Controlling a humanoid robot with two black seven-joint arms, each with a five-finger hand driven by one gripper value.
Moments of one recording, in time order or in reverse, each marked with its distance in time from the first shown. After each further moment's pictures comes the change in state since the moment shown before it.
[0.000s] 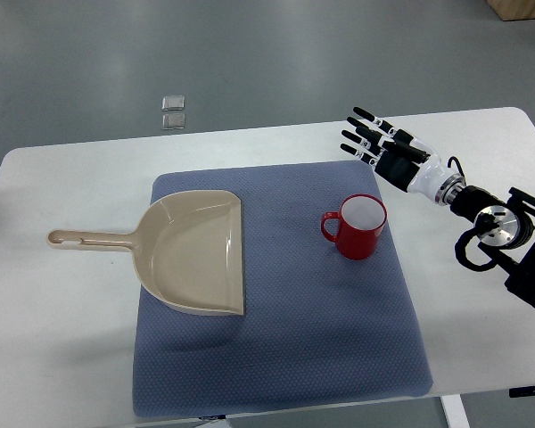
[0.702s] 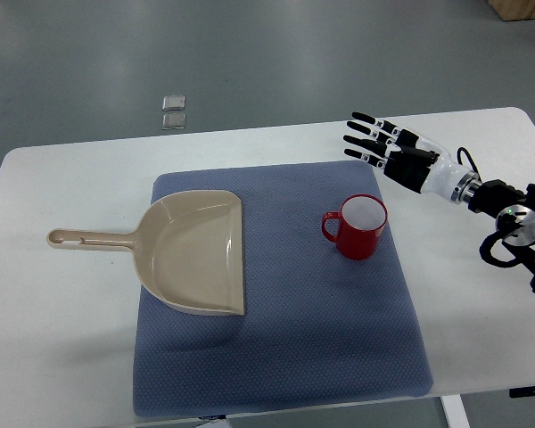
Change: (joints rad) left arm 0.000 0.000 0.002 -0.003 0.000 -0.001 0.001; right arm -0.015 -0.100 0.014 0.044 -0.240 0.104 0.021
